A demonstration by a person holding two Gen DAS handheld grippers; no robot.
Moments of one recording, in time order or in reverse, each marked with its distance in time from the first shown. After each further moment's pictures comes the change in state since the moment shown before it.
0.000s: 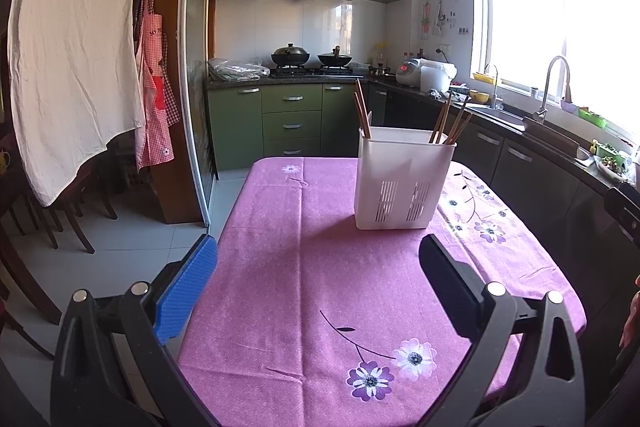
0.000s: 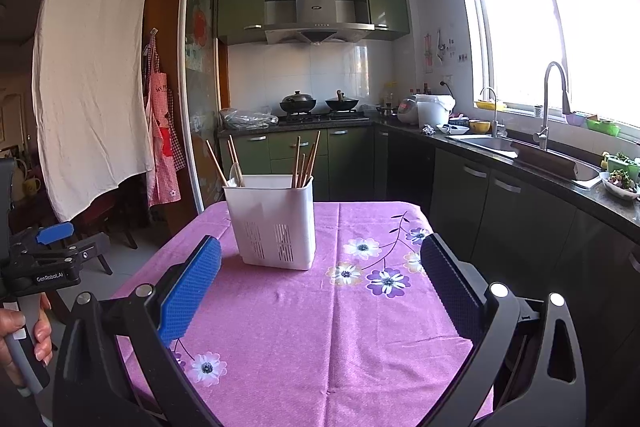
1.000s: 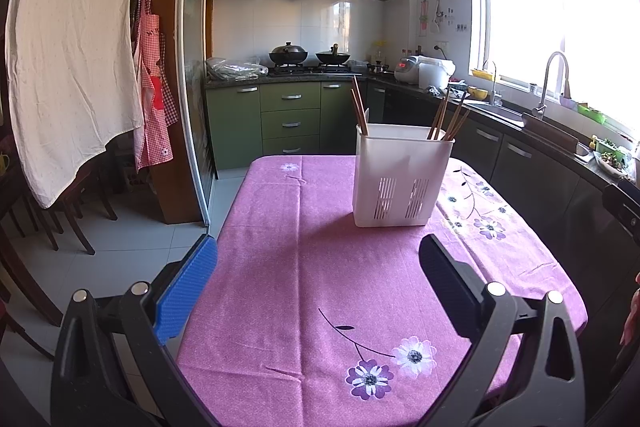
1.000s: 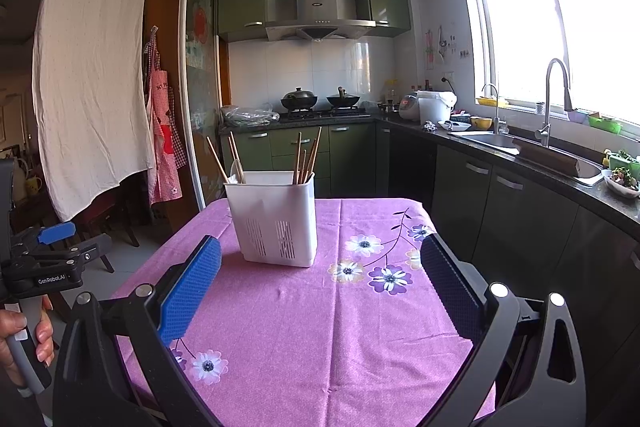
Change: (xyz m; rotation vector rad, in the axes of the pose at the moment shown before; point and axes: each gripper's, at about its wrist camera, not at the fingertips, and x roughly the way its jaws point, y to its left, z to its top) left arm -0.001 -0.001 0.001 0.003 0.003 0.000; right arm 0.001 0.000 -0.002 0.002 0.006 0.005
